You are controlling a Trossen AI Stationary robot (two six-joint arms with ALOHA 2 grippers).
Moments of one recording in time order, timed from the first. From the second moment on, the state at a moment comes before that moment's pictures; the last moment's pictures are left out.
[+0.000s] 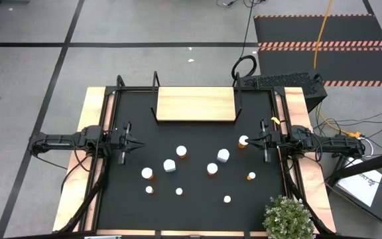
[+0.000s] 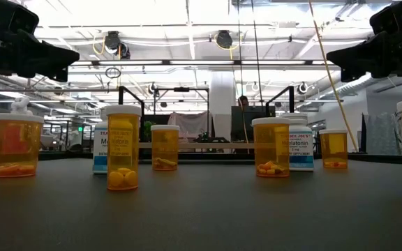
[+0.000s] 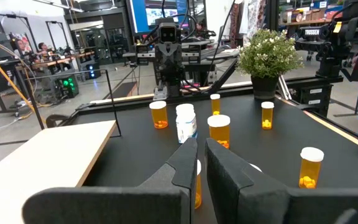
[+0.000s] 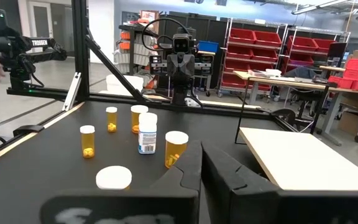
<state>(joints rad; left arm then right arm) 0.00 0.03 0.01 0.03 0.10 0.12 -0.03 0.00 0.01 0.03 -0.05 -0.09</state>
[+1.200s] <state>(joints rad) 0.00 0.03 0.01 0.03 0.10 0.12 -0.03 0.06 0.02 0.00 0.07 0.09</state>
